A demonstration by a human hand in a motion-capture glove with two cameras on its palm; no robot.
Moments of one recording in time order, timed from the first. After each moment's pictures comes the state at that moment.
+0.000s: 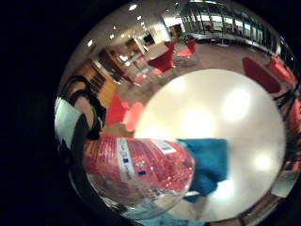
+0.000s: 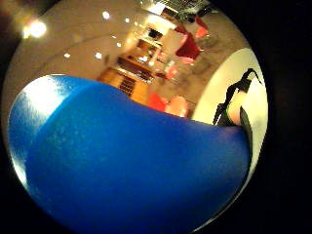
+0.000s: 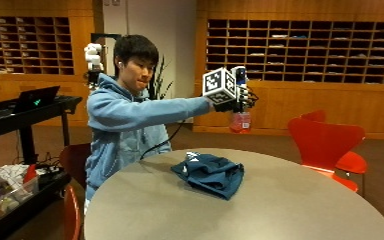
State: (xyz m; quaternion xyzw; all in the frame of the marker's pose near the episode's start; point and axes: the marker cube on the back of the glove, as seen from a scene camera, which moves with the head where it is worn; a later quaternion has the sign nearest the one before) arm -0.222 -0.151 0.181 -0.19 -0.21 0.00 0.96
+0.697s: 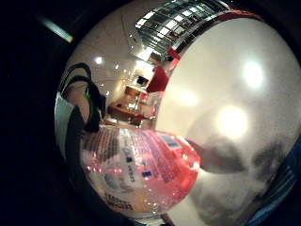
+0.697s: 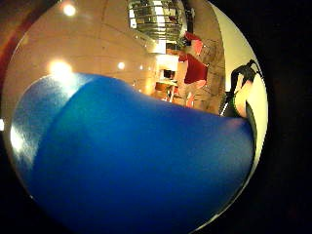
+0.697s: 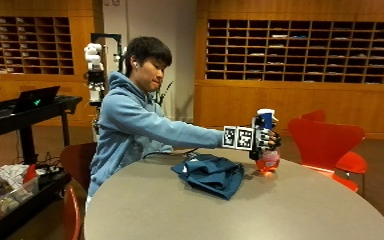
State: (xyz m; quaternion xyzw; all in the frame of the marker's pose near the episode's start) arm -0.207 -0.077 0.387 -0.04 -0.28 0.21 0.94
